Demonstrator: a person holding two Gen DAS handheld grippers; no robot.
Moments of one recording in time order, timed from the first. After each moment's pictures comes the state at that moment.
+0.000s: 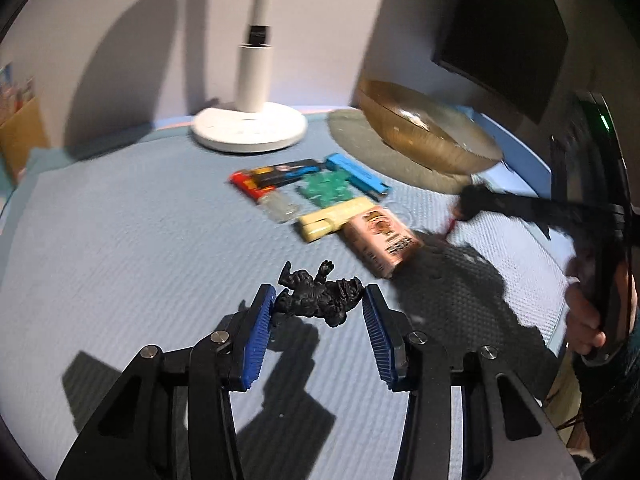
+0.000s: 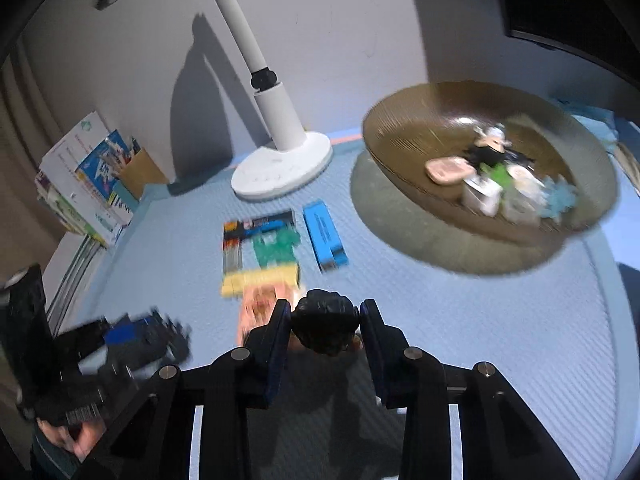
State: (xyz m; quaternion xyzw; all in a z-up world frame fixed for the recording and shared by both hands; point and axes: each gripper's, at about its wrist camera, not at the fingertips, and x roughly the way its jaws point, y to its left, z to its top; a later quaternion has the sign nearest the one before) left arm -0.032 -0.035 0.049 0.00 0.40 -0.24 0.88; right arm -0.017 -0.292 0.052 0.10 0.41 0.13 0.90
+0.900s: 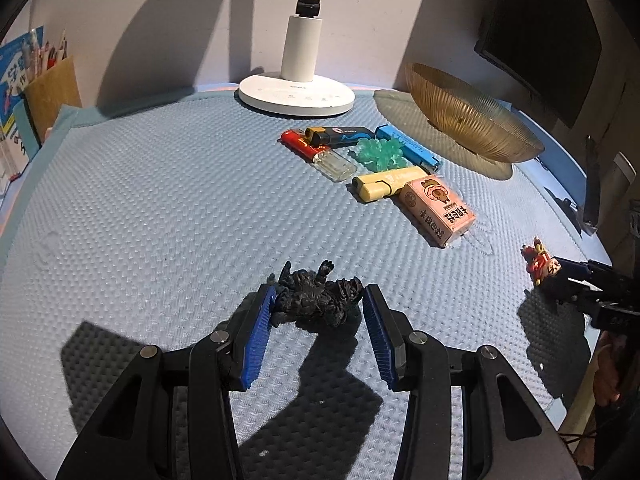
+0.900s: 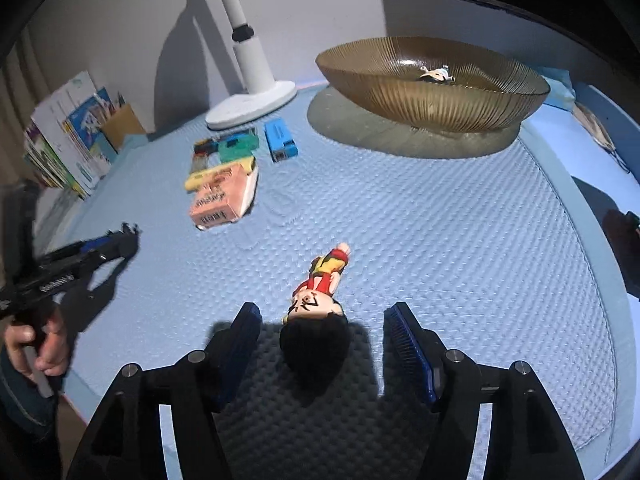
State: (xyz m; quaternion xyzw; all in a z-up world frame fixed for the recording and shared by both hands) left arm -0.026 -0.020 0.020 0.00 0.43 -0.19 0.88; right arm -0.087 -0.300 0.002 0.06 0.44 0.08 0.89
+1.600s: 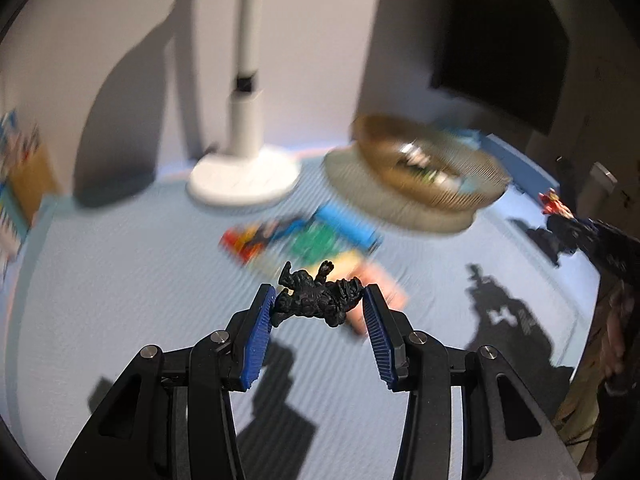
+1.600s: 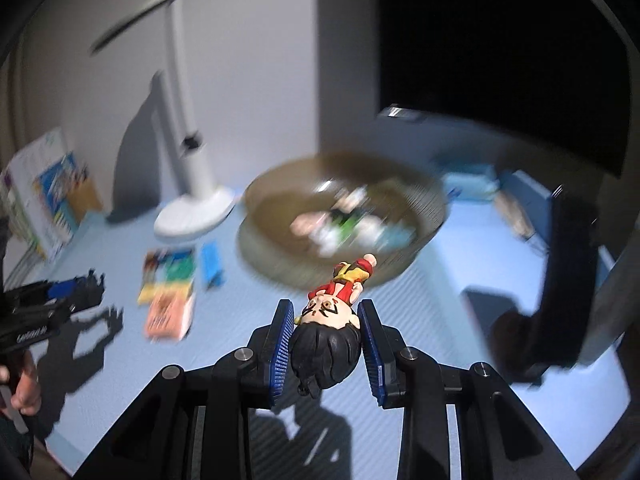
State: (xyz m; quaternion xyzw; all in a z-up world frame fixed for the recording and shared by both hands) left arm -0.017 -0.085 0.093 0.04 0.35 -0.23 0.91; right arm -0.087 -0.367 0.098 0.03 0.30 -0.03 0.95
